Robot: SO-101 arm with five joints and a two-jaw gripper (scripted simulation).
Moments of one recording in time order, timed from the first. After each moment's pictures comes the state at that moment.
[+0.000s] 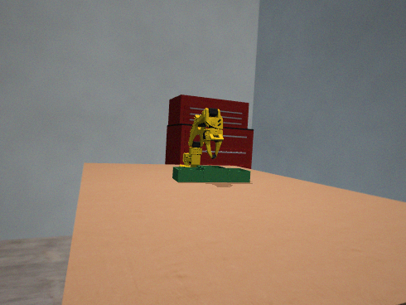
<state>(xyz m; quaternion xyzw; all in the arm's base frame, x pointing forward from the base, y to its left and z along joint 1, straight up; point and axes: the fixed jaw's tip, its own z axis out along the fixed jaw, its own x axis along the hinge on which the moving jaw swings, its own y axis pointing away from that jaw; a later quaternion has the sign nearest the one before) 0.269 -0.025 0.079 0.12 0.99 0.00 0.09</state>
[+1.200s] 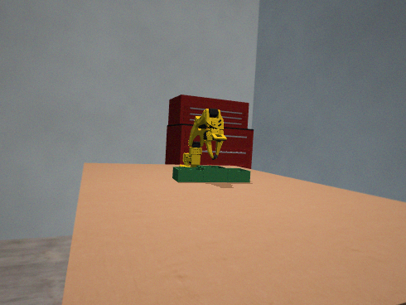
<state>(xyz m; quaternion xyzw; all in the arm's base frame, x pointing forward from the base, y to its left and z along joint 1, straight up) 0.280 -0.026 0.078 0.07 0.99 -0.01 0.11</state>
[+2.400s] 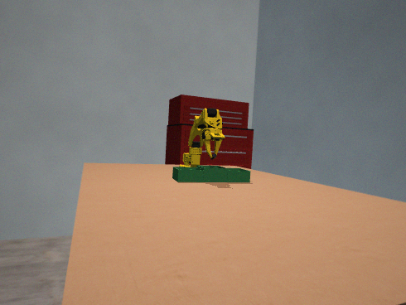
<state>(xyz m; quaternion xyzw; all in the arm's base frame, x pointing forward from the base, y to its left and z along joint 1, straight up) 0.286 -0.034 0.080 0.07 0.99 -0.01 0.13</state>
